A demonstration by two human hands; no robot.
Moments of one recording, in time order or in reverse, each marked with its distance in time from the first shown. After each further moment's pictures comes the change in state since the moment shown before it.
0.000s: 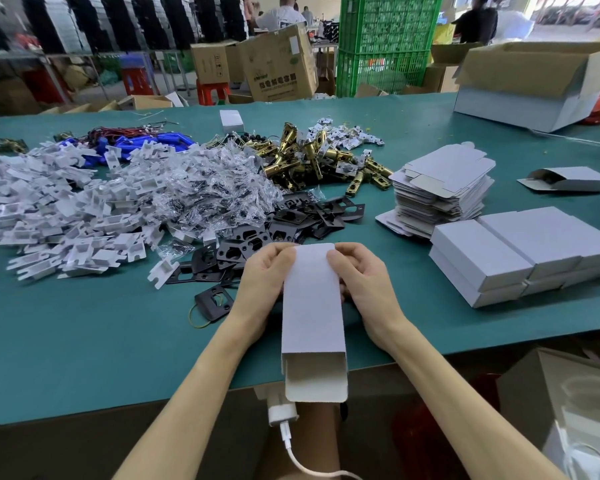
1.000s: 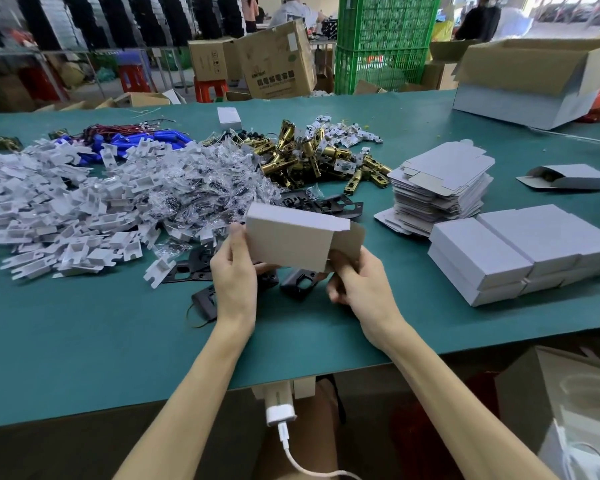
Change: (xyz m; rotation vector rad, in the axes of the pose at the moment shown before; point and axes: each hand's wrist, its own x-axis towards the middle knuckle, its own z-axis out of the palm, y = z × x) left_hand 0.003 0.006 -0.005 -0.090 0.413 0.214; right_hand 0.001 0.005 0.002 -0.040 0.005 -0.047
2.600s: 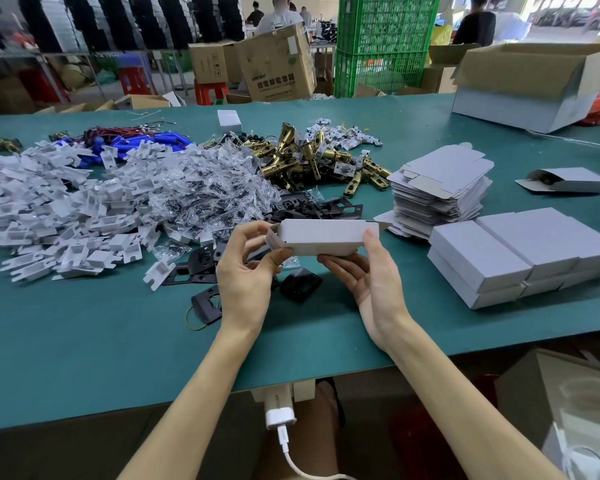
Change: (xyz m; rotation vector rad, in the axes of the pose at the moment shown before) left_hand -0.010 0.007 0.002 0.082 -0.184 0.230; right_hand 0.007 -0.005 -0.006 0.583 0.153 0.105
